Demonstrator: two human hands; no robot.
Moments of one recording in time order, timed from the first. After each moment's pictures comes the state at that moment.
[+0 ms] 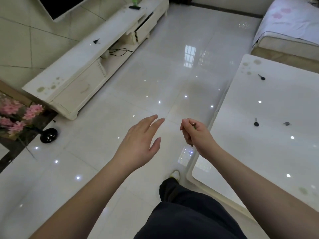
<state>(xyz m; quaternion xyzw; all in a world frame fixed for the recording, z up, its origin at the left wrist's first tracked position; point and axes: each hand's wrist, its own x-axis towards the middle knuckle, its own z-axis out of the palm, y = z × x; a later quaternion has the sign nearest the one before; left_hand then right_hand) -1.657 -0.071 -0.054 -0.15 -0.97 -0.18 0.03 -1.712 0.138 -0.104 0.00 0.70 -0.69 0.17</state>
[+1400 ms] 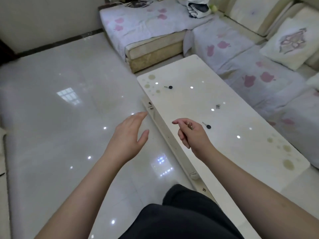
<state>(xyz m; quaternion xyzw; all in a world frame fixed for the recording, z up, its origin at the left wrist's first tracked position) -2.271 0.086 -0.052 -0.55 -0.80 -0.22 -0.09 -2.095 0.235 -0.087 0.37 0.59 -0.69 -0.21</state>
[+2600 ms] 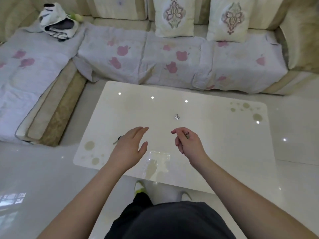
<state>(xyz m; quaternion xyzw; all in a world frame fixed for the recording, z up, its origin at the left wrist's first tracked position) -2.416 0.547 -0.120 -0.83 -0.51 -0.09 -0.21 -2.201 0.505 -0.138 0.67 0.33 -0.52 -0.42</state>
